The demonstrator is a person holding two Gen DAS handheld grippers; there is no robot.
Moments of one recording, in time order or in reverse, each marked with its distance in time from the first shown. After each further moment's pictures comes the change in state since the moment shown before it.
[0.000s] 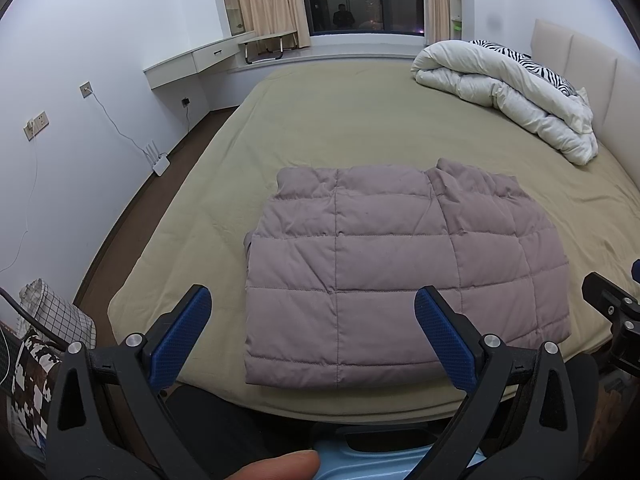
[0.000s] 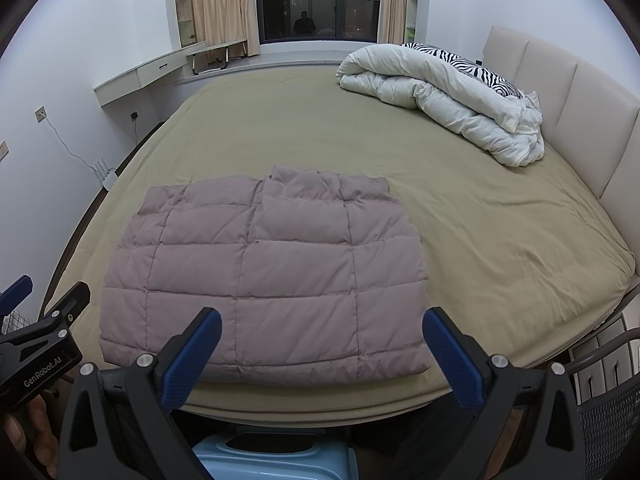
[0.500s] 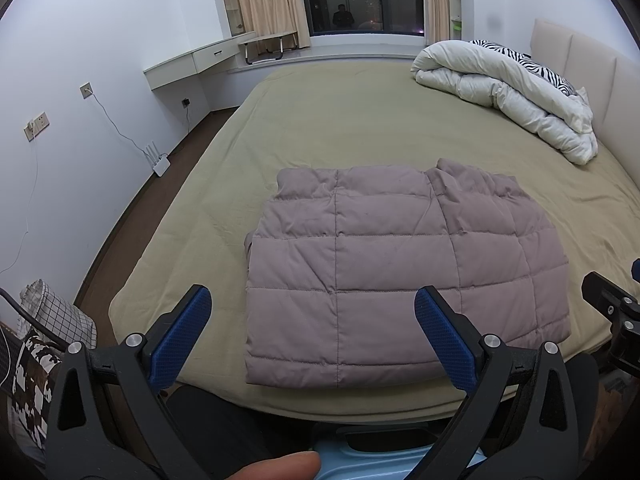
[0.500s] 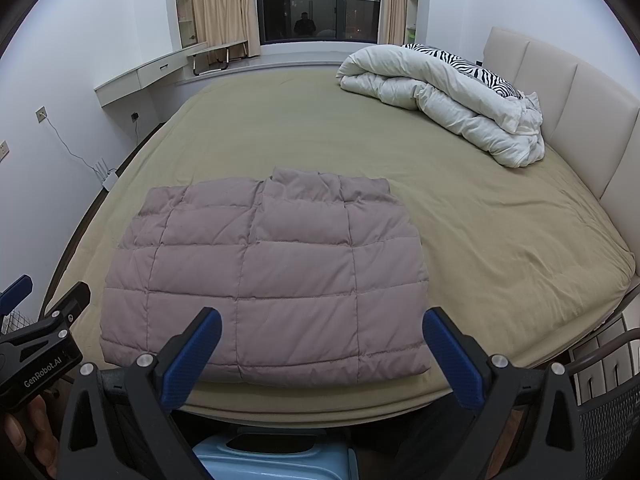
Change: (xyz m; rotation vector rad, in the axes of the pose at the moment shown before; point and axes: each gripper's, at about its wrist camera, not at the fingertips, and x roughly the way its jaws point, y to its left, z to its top) left arm 0.000 0.001 0.000 0.002 0.000 0.000; right arm 0.001 0.001 0.000 0.000 0.001 0.001
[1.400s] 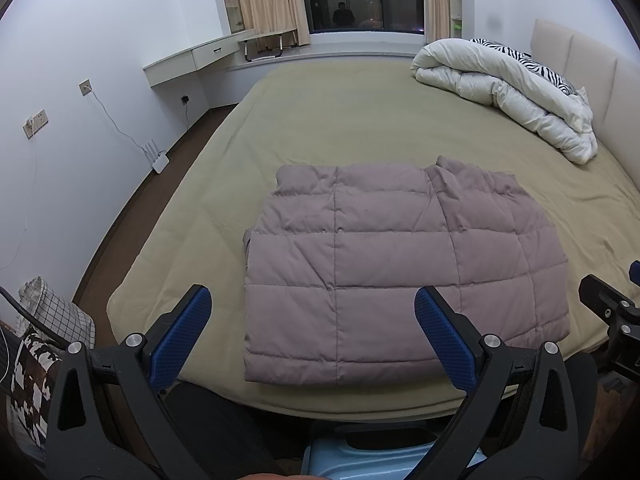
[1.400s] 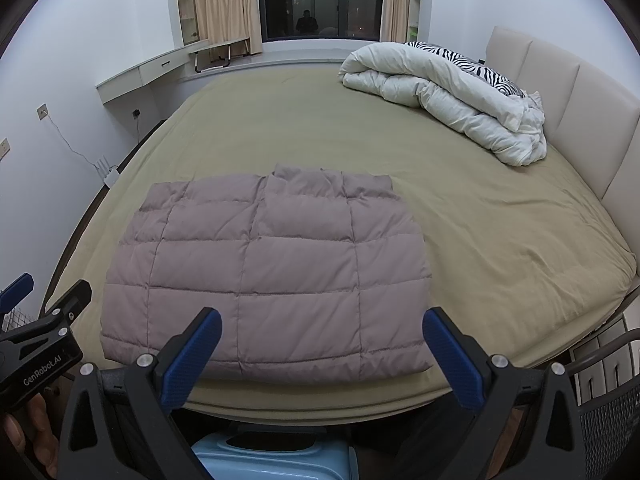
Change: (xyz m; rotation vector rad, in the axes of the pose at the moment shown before) left arm 0.001 0.002 -0.001 0.000 0.006 -0.006; right arm 0.002 0.003 -0.004 -0.001 0.005 0.001
